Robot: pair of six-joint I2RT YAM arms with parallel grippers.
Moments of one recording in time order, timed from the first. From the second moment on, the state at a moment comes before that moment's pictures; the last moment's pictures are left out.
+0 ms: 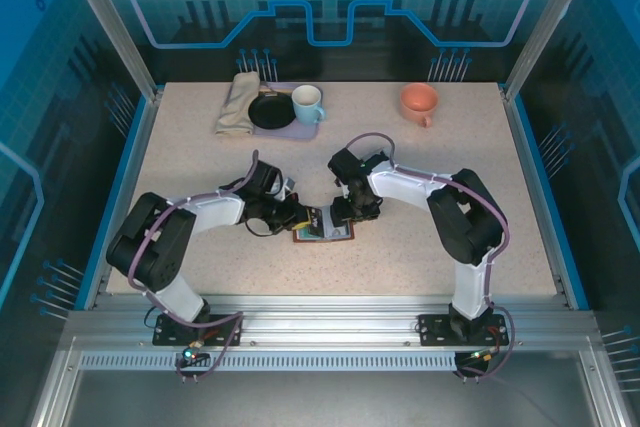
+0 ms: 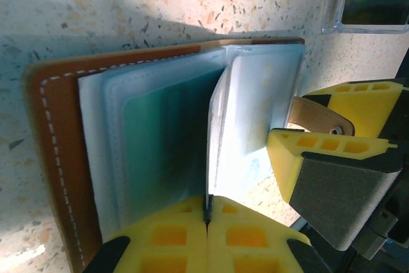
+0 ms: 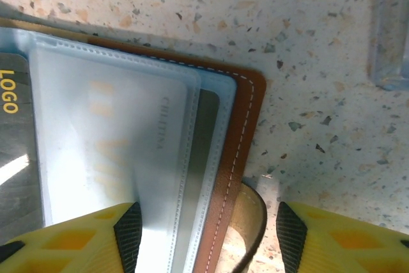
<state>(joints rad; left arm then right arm) -0.41 1.65 0.77 -0.15 0.63 -0.85 0.67 1.92 1.28 -0.80 -0.09 0.43</state>
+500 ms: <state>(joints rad) -0.45 1.72 0.79 -0.08 0.62 -0.84 0.65 1.93 1.26 -0.77 -0.14 0.44</state>
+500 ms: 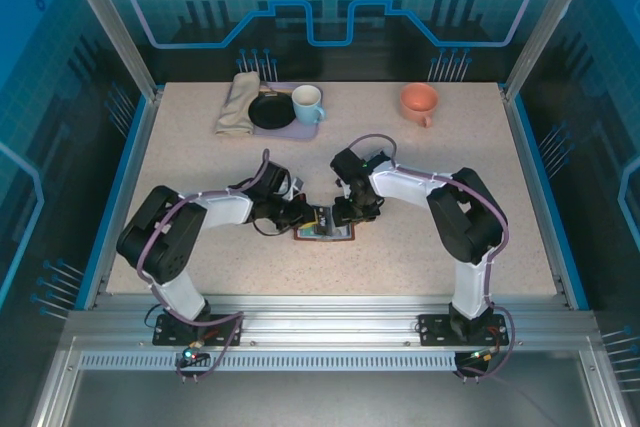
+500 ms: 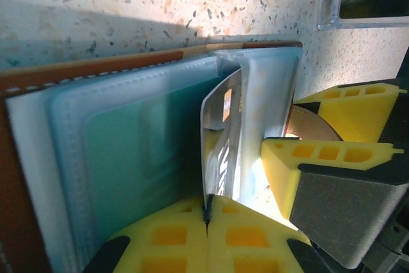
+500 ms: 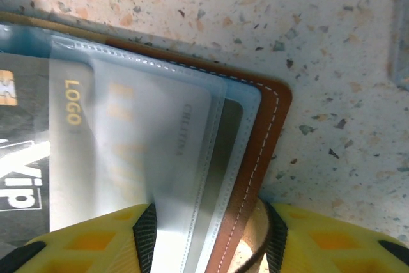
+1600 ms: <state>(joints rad) -0.53 1.78 0.88 -0.12 0.54 -0.92 0.58 1.86 1.16 -0.65 -0.24 0.52</state>
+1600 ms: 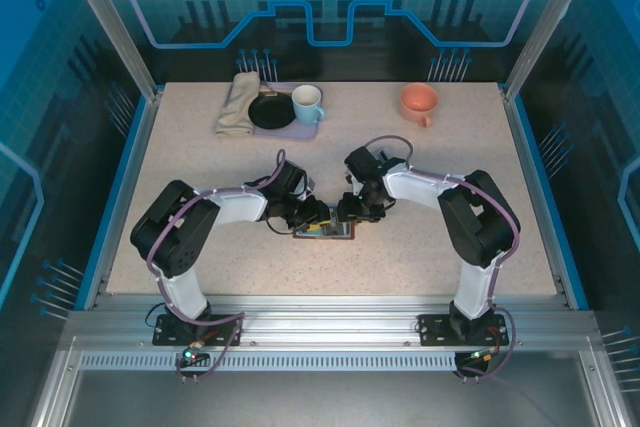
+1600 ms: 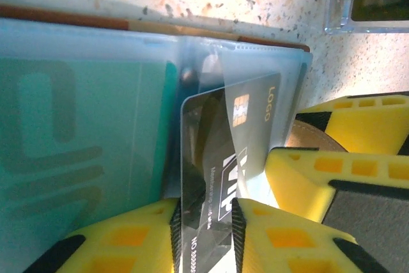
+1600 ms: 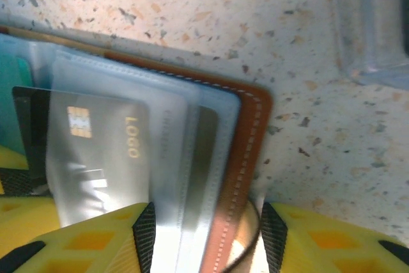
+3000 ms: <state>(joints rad) -0.53 1.73 1.01 -0.34 0.47 -0.81 0.57 1.86 1.15 -0.63 -0.24 0.51</state>
